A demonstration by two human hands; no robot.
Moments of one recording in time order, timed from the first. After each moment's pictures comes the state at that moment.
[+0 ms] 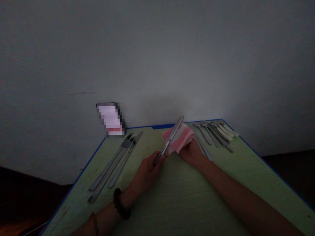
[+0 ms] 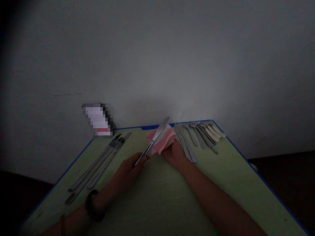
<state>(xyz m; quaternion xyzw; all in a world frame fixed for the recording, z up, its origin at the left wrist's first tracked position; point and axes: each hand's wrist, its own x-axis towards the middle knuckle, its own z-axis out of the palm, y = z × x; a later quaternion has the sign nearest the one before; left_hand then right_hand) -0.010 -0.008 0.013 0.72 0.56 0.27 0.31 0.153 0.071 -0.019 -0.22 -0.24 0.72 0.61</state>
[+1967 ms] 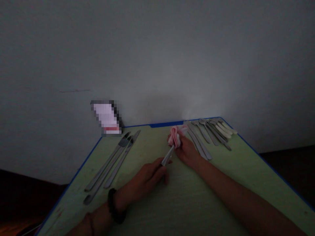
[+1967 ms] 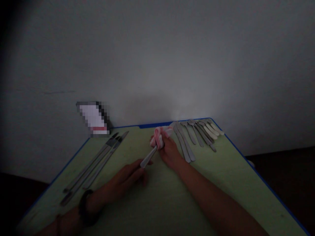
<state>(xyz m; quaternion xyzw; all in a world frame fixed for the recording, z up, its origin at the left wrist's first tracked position) -0.019 -0.023 0.019 0.79 0.41 0.20 0.41 0.149 0.064 -0.022 -0.20 -0.24 0.74 0.59</state>
